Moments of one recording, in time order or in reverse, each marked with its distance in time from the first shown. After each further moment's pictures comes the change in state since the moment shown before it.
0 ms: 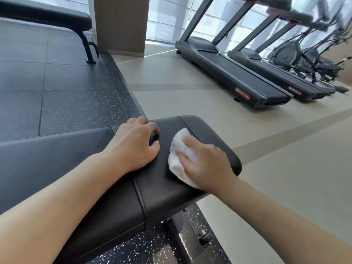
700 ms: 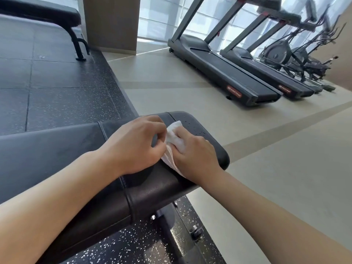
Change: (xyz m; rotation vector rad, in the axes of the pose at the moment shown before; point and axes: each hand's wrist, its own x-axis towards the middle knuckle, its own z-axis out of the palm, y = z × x) left_hand -0.013 0.034 -0.005 -0.205 0.036 0.280; right_hand 0.006 0.005 0.008 0.028 0.033 0.047
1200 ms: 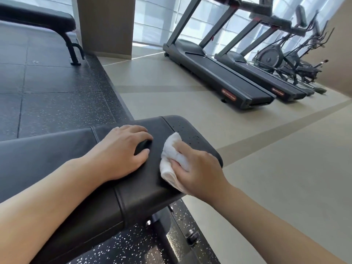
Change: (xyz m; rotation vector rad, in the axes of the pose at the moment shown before) left_hand -0.005 -0.031 0.007 0.213 -0.133 -0.119; right_hand -0.034 0.014 -0.016 0.003 0.019 -0.100
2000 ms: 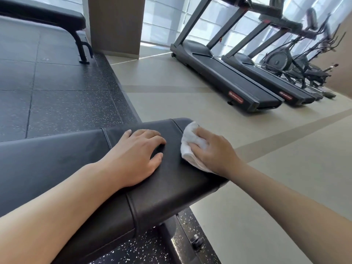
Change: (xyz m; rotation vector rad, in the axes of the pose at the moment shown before) left_hand 0.004 0.003 0.008 0.067 -0.038 -0.012; right_hand 0.061 0.051 0.003 0.109 -0.070 0.141
